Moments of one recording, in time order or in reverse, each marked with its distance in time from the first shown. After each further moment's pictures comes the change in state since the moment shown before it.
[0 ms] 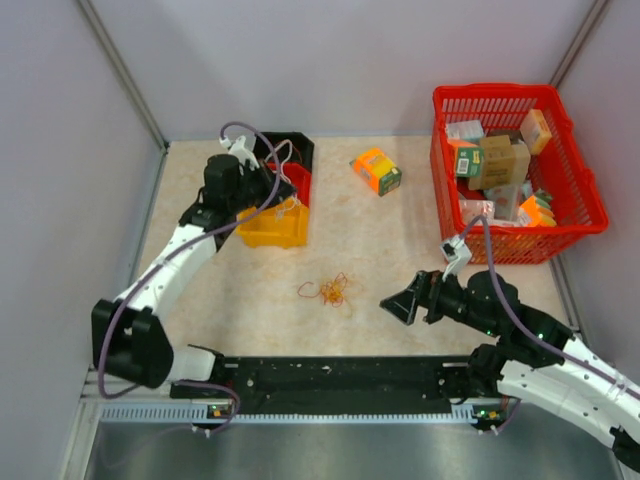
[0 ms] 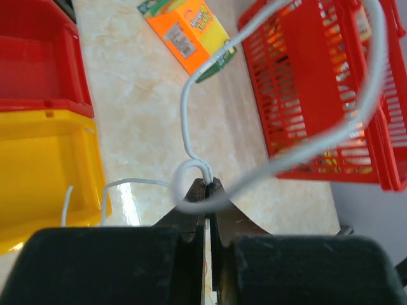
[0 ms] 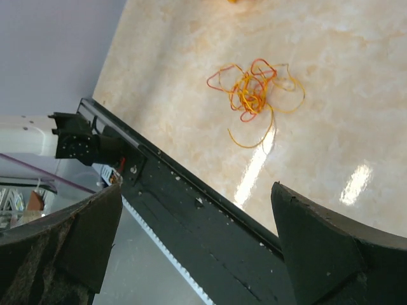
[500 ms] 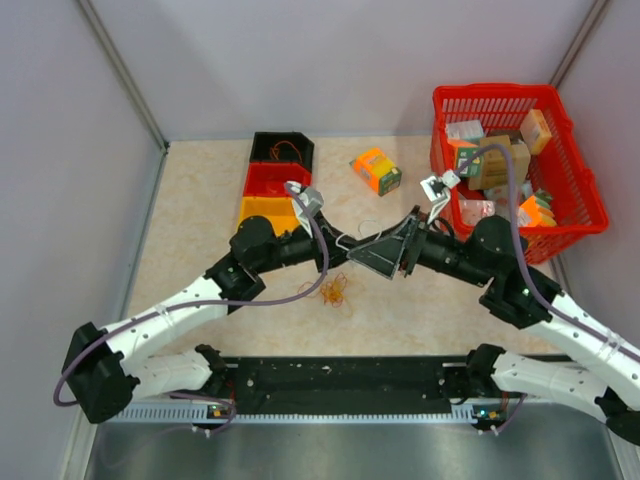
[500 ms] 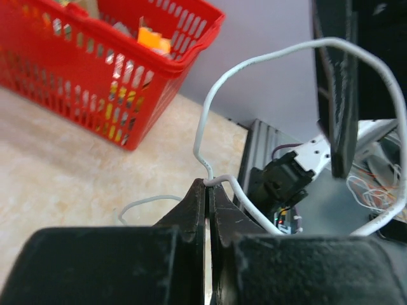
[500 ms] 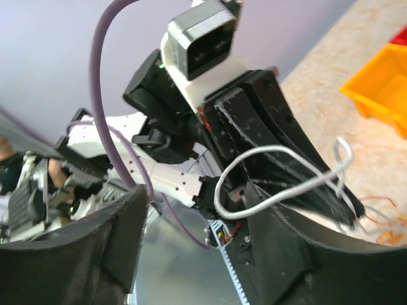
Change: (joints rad) left arm -0.478 -0.152 -0.233 0.529 0.204 0.143; right arm 0.001 0.395 0.377 0.430 -0.292 0.062
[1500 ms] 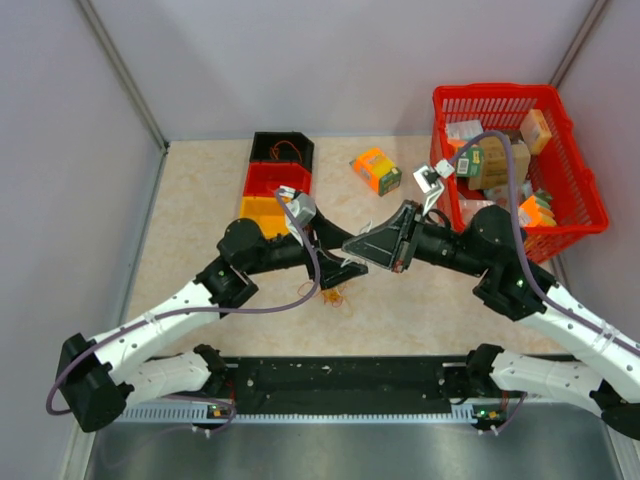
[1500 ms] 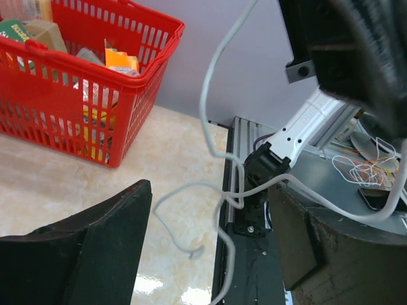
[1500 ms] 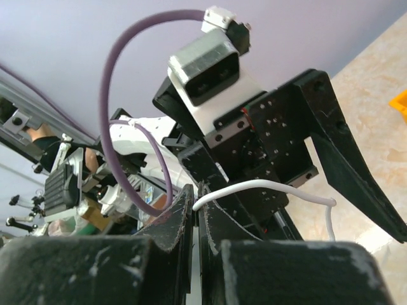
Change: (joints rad) left arm 0.000 -0.072 0.007 -0.059 0.079 0.089; right arm 0.000 0.045 0.077 0.022 -0.068 0.000
